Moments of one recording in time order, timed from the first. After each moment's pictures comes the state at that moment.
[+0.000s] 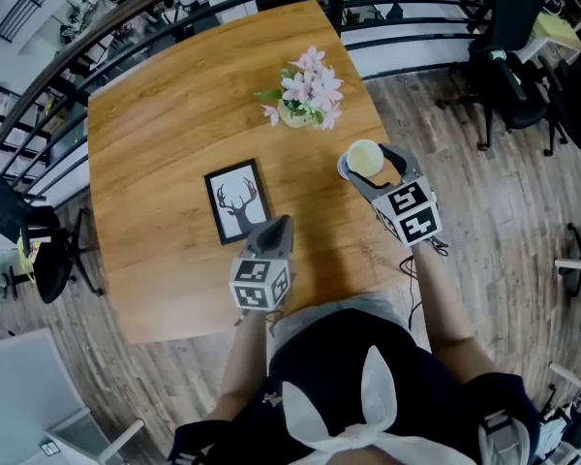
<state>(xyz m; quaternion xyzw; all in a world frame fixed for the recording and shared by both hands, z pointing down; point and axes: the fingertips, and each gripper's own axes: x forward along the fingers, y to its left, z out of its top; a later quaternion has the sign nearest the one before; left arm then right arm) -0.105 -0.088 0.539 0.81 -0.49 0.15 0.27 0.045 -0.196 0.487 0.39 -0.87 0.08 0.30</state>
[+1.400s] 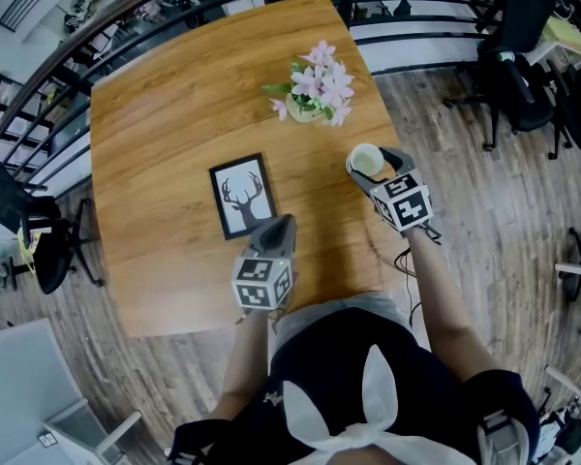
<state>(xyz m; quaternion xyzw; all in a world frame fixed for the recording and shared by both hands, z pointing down) -0.116 -0.085 0.548 0.81 -0.50 0.15 0.28 0.041 -0.210 0.561 0.38 -0.85 0.14 0.33</state>
